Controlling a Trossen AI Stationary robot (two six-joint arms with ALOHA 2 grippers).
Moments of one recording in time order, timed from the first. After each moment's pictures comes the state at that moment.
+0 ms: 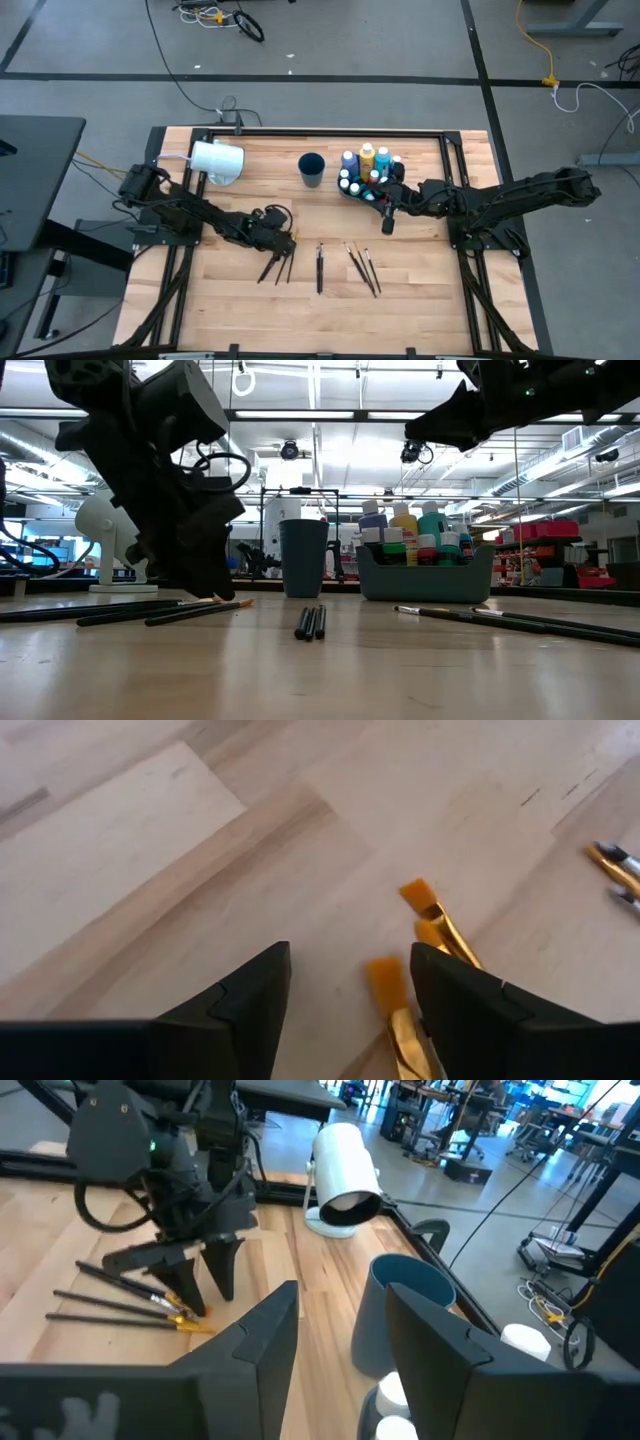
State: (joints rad) left arm -0.25 1.66 0.67 -0.10 -0.49 -1.00; right arm 0.03 1.03 0.46 0.42 0.29 -0.17
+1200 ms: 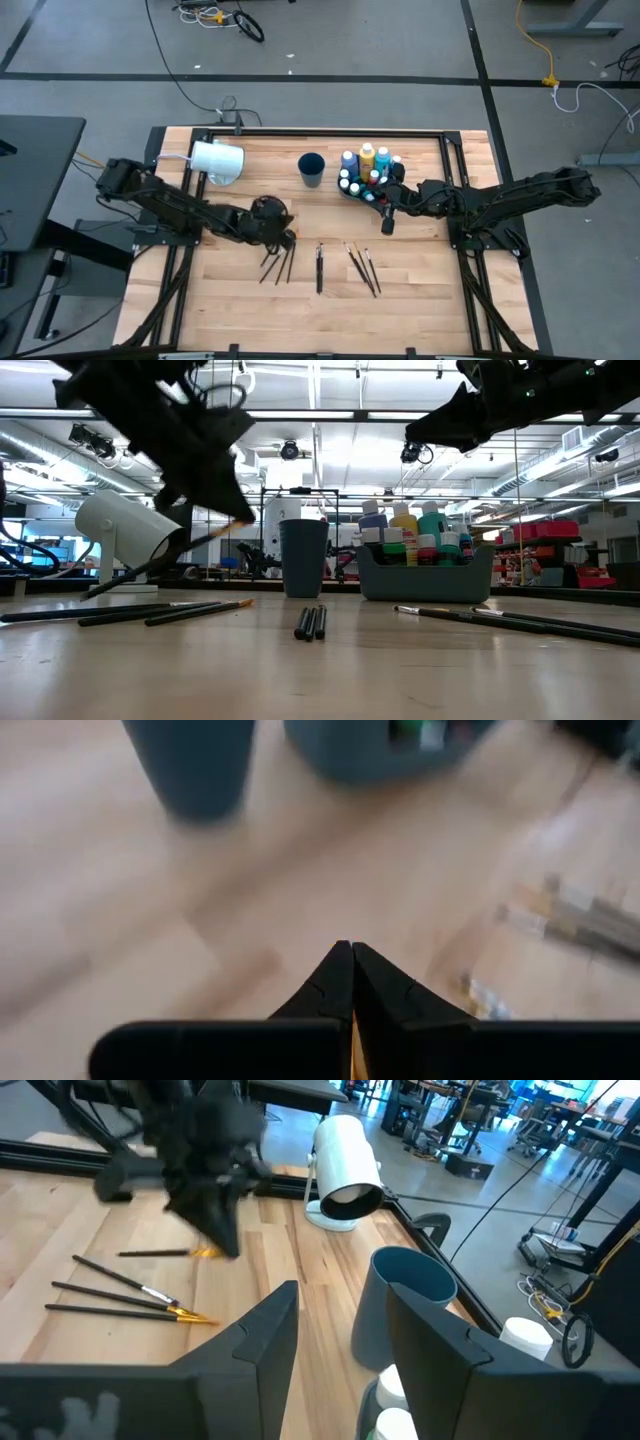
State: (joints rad) left arm -0.25 1.43 0.67 -0.04 -0.65 -0.87; right arm 0.03 1.03 0.46 0.40 0.29 -0.17
